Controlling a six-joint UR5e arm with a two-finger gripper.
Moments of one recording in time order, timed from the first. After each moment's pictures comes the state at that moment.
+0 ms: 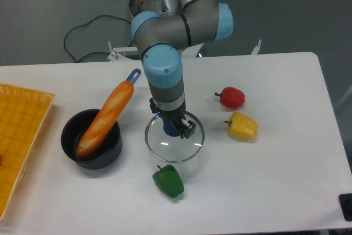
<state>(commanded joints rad) 2.36 -1.88 -1.69 -1.09 1.62 1.07</state>
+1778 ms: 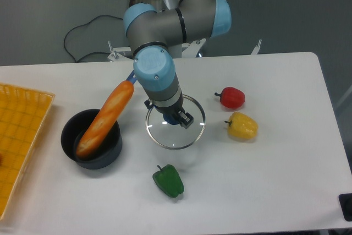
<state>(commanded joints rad) 2.31 -1.87 -1.58 -1.37 1.73 1.06</state>
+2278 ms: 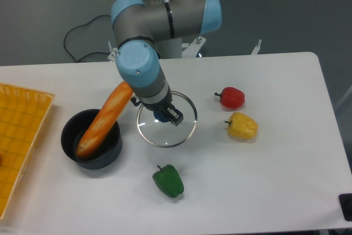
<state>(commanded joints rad) 2.25 -1.85 -1.55 -1.44 1.73 0.96</state>
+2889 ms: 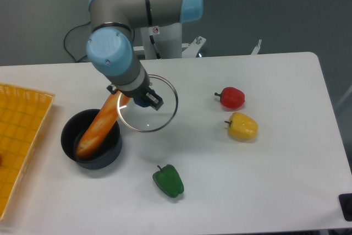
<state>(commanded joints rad) 2.16 -1.81 -1.50 -1.66 1.69 0.77</state>
